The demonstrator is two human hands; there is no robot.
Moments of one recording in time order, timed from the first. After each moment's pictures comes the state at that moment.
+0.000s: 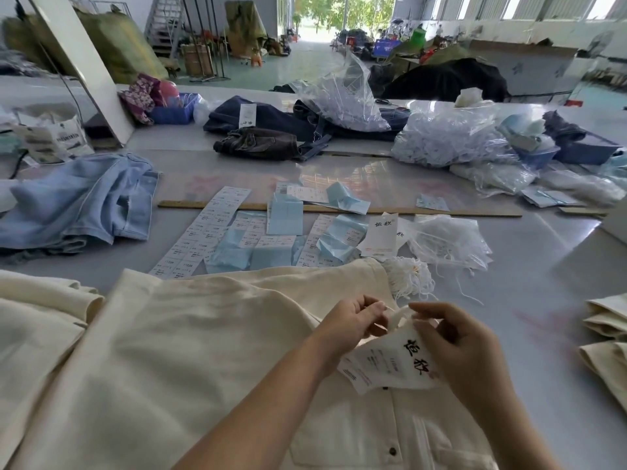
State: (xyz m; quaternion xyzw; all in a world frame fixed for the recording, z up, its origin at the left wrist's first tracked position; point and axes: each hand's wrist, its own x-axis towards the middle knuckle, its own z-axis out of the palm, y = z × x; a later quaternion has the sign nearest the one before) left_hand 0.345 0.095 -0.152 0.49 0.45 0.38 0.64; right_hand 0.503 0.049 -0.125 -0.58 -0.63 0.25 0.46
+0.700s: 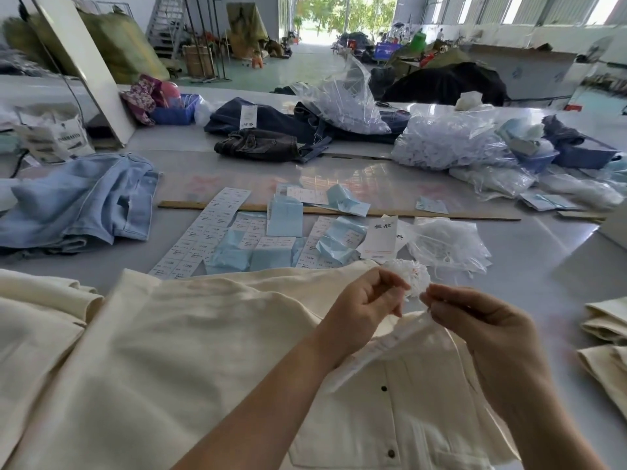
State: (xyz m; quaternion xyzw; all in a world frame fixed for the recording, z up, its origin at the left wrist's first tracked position) left_hand 0.348 0.086 -0.116 0.58 0.33 0.48 0.57; right_hand 0.507 0.049 -0.087 -0.45 -0.51 0.43 0.59
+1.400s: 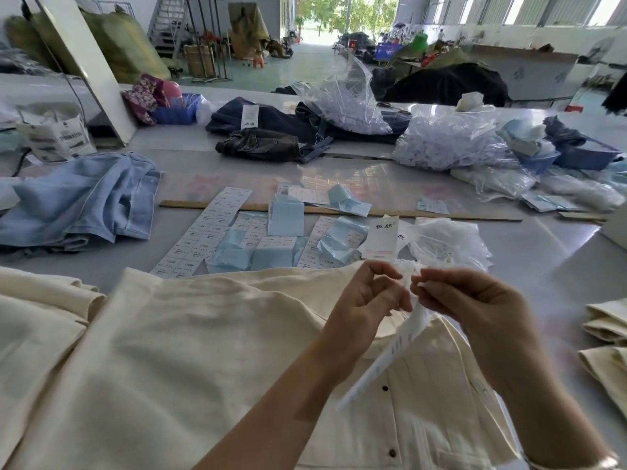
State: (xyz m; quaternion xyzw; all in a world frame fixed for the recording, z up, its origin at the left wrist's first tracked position) left_hand 0.349 0.069 -0.106 0.54 0.31 0.52 0.58; right_hand 0.497 0.059 -0.065 -0.42 -0.54 0.46 0.57
